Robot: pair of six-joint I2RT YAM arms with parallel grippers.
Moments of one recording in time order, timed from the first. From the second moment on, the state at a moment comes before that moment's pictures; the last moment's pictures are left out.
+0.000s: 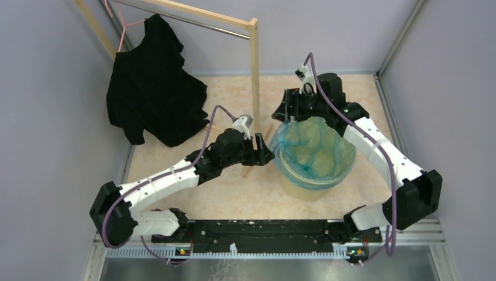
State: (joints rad) left arm -0.88 1.21 0.85 -0.12 0.00 -0.74; right arm 0.45 1.39 1.32 -0.45 -0.40 0.32
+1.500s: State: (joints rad) left arm -0.93 1.13 0.80 -0.13 0.08 -0.76; right arm 0.49 1.09 1.39 -0.82 -0.09 0.23
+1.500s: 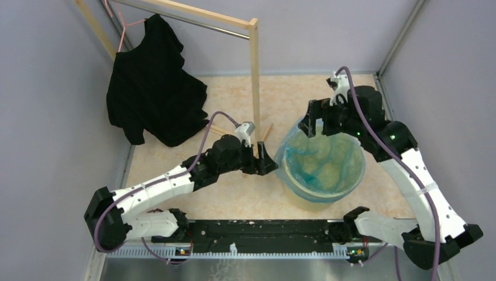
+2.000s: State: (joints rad) left arm -0.93 1.24 0.79 -0.02 0.19 -0.76; right arm 0.49 0.88 1.14 -0.91 -0.18 0.36
